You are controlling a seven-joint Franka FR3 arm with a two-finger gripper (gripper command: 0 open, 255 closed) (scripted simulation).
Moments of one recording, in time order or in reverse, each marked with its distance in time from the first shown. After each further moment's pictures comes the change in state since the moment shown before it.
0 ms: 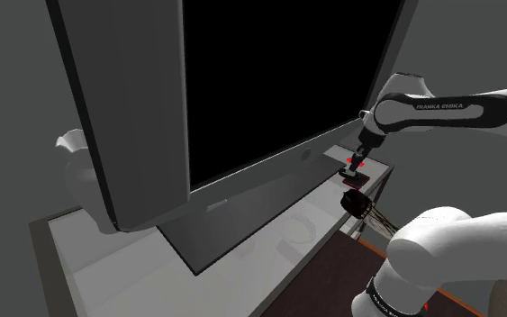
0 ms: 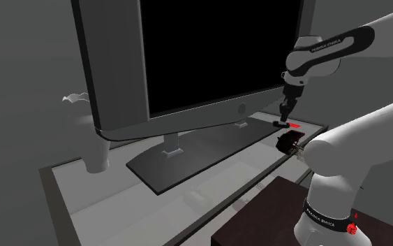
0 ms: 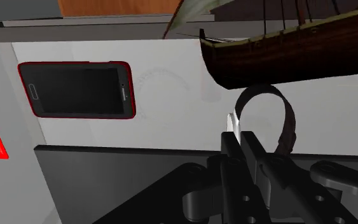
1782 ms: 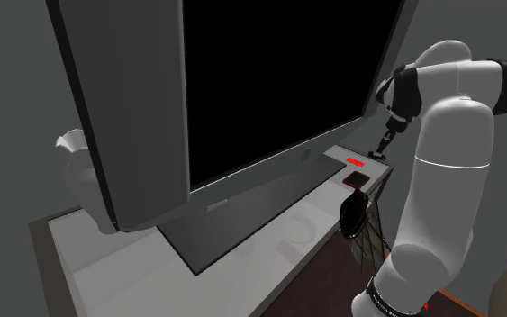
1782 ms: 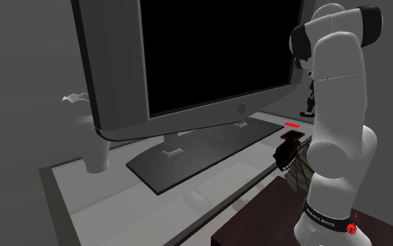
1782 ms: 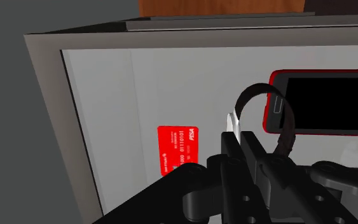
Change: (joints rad) arm 0.120 1.079 -0.654 0.777 0.774 -0.008 -0.959
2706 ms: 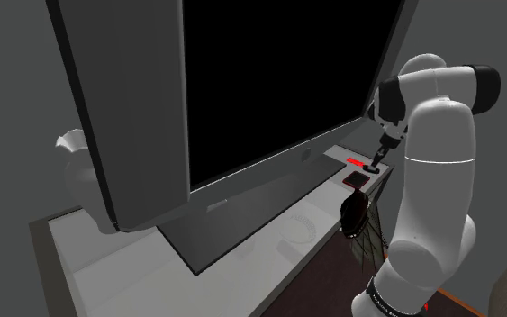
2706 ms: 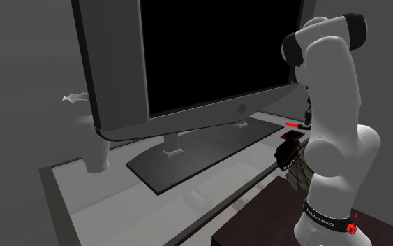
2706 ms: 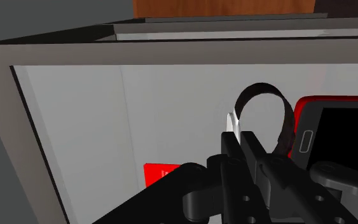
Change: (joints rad) arm -0.081 0.103 0.094 -0.087 0.136 0.131 -0.104
